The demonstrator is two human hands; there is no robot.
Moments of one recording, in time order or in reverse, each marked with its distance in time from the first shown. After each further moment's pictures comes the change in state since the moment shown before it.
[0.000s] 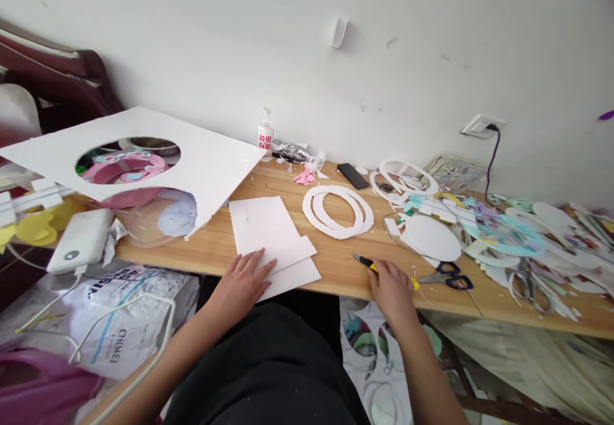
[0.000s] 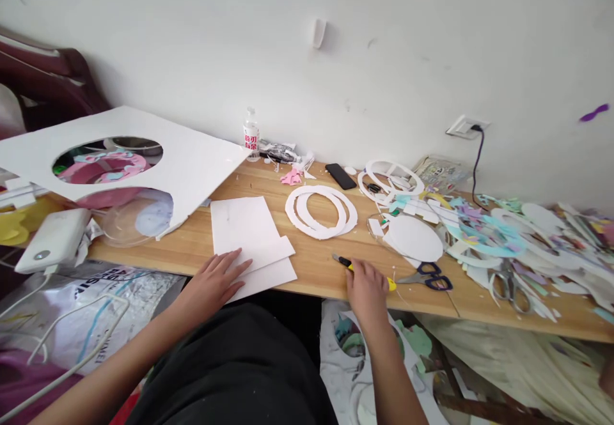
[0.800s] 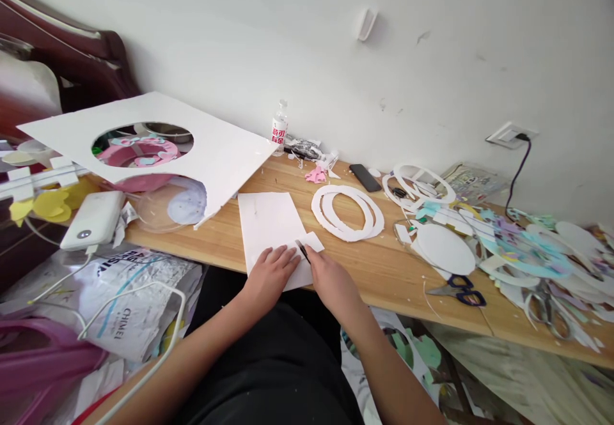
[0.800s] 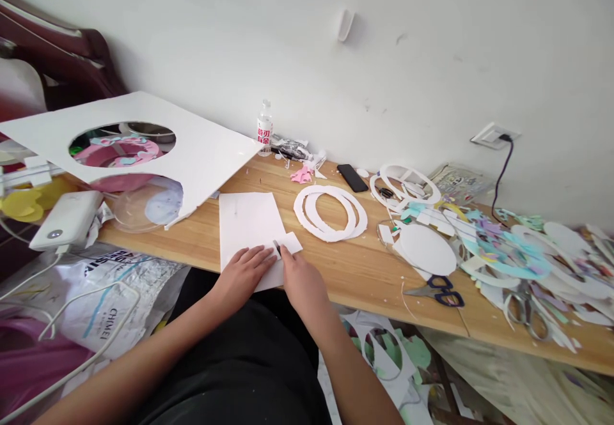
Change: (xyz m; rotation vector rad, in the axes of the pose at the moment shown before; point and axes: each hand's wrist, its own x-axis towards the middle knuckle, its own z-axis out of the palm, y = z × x) left_hand 0.032 0.032 0.020 -0.054 0.029 0.040; right_hand 0.005 -0.151 0.036 -0.247 -0.698 -0.283
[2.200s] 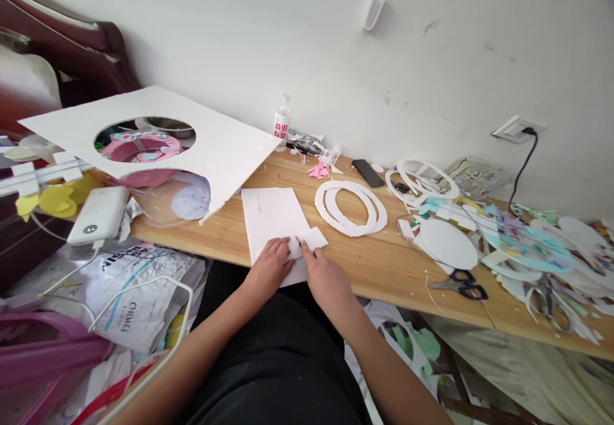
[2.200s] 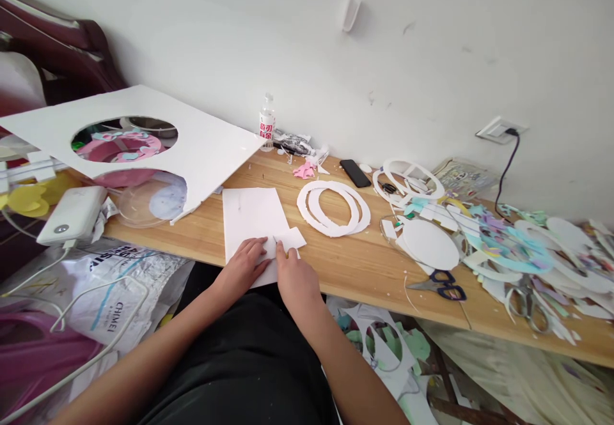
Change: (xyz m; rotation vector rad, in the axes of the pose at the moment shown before) left_hand 0.002 -0.013 0.015 -0.373 0.236 -0.156; right_hand -0.004 -0.041 -0.008 -0.336 -0.141 0.076
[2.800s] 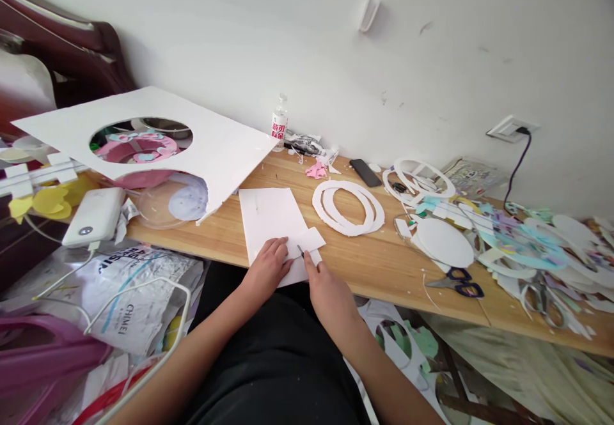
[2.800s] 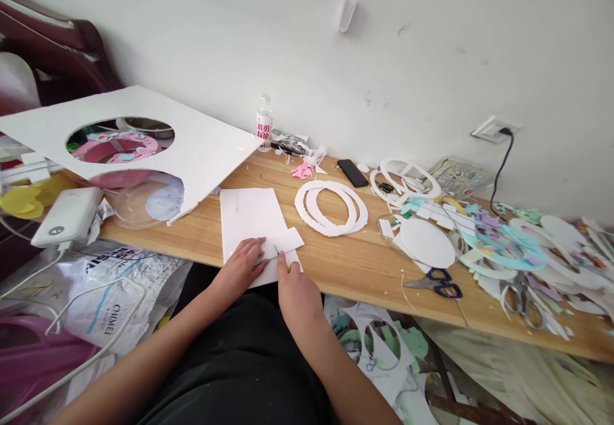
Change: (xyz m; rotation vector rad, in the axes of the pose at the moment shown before) left_hand 0.001 0.002 -0.002 0.013 -0.020 0.003; right_hand -0.021 0.001 0.014 -0.028 -0.030 0.034
